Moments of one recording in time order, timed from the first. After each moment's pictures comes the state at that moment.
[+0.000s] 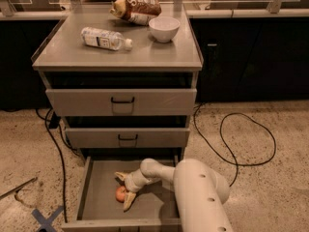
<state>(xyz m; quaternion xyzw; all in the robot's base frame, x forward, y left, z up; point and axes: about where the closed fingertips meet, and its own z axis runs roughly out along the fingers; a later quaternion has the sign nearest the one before) 0.602 0.173 0.149 -0.78 0.50 0.24 0.31</state>
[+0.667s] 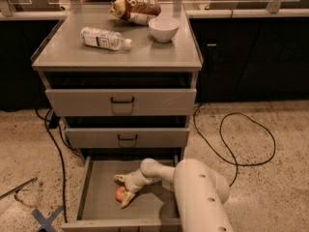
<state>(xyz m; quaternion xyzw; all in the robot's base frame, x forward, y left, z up) 0.602 0.174 0.149 -0.78 0.50 0.24 0.31</state>
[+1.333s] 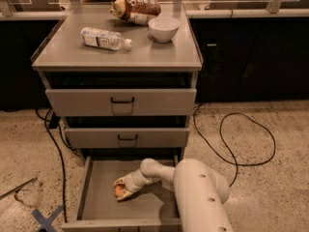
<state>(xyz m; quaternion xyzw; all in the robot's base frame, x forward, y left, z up) 0.602 0.174 0.149 -0.78 0.50 0.24 0.31</state>
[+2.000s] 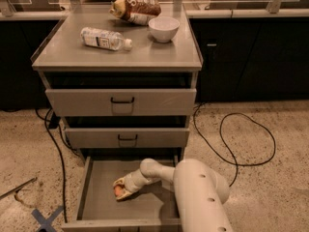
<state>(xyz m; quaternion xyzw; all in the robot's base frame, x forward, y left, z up) 0.602 0.174 0.149 -0.78 0.50 0.24 0.31</state>
